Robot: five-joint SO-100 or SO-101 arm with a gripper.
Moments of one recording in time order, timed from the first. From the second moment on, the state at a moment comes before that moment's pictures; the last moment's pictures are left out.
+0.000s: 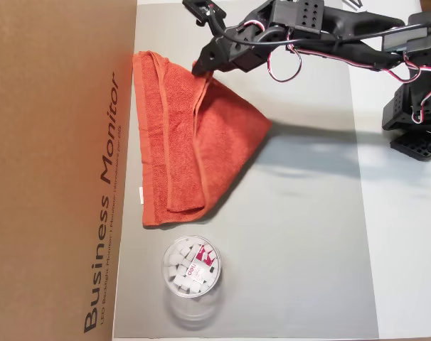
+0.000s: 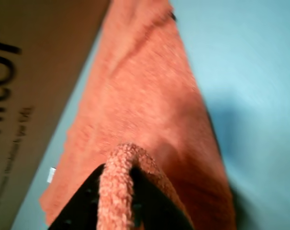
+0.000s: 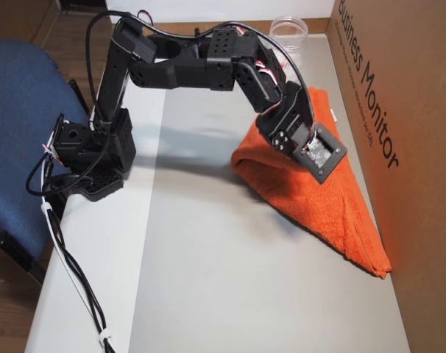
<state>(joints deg) 11.2 60.7 48.3 59.2 135.9</state>
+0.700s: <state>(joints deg) 14.2 51.9 33.8 51.2 135.9</state>
